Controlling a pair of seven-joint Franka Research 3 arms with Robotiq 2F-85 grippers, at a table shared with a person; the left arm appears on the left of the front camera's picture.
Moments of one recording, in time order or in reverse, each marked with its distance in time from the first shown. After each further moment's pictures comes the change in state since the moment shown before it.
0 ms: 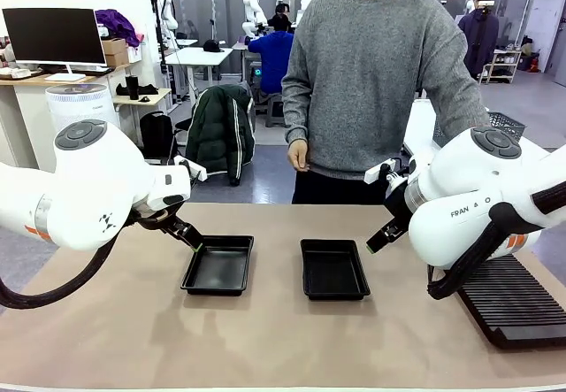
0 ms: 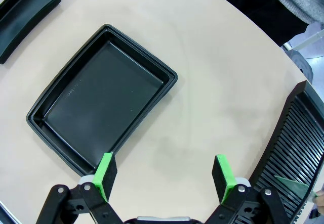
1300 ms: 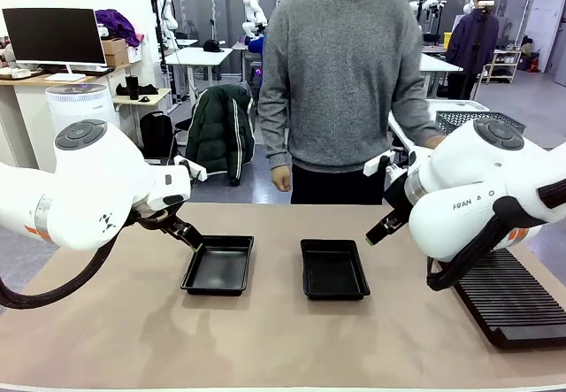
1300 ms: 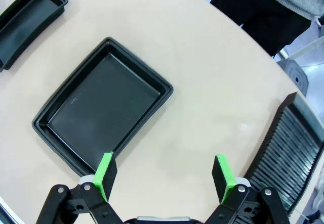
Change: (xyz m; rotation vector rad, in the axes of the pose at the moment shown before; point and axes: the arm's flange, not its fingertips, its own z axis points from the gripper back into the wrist) left arm 0.000 0.000 0.000 0.000 0.000 0.000; right arm 0.015 -0.004 0.019 -0.010 -0.033 0.028
